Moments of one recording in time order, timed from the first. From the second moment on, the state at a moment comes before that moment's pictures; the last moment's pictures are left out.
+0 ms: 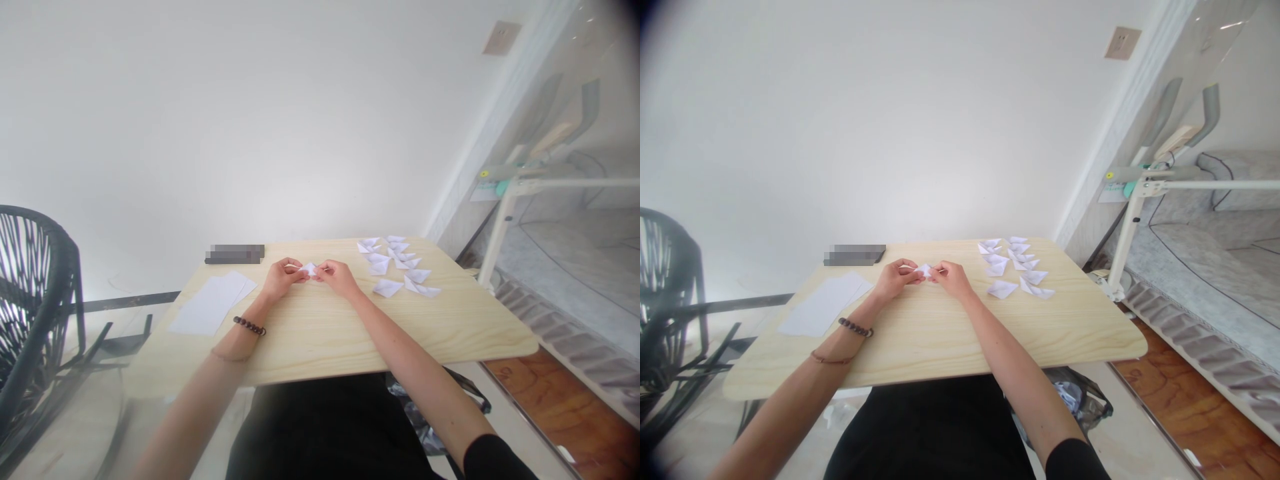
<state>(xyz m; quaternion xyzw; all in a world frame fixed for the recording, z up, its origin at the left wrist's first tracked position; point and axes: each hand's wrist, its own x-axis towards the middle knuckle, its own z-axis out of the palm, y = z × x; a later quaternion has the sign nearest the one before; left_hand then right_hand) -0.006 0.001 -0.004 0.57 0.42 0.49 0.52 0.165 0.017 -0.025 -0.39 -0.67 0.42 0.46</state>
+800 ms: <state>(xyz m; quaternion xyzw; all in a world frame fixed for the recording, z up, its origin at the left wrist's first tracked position) -0.010 -0.001 -0.004 0.64 0.45 0.41 0.47 0.168 0.011 -0.018 -0.41 -0.77 0.29 0.41</state>
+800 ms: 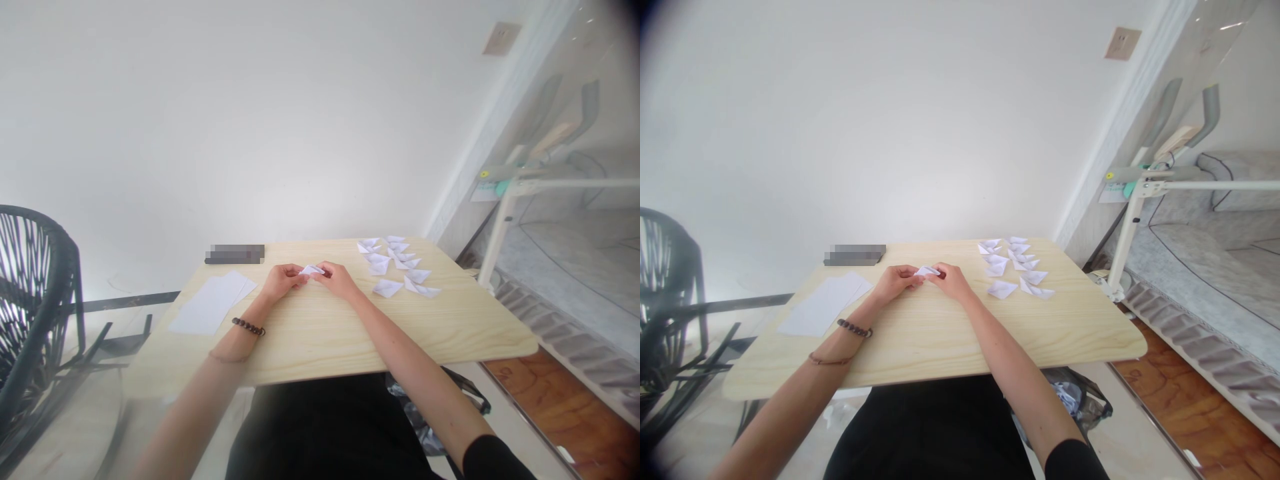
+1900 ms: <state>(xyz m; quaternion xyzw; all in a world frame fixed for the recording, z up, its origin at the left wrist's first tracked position) -0.006 -0.007 -0.001 0.70 0.43 0.43 0.37 0.171 0.020 -0.022 -0.36 -0.71 0.45 0.42</state>
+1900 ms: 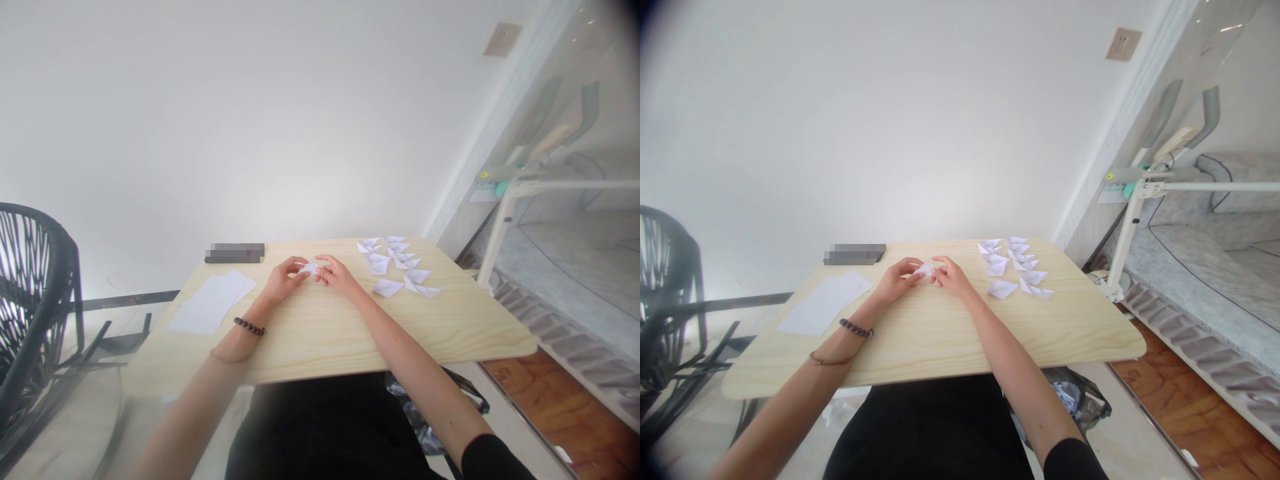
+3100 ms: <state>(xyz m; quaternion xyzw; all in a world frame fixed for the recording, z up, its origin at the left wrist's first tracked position) -0.008 -0.006 0.002 0.78 0.46 0.39 0.16 0.165 0.002 -0.005 -0.37 -0.83 0.15 0.39</state>
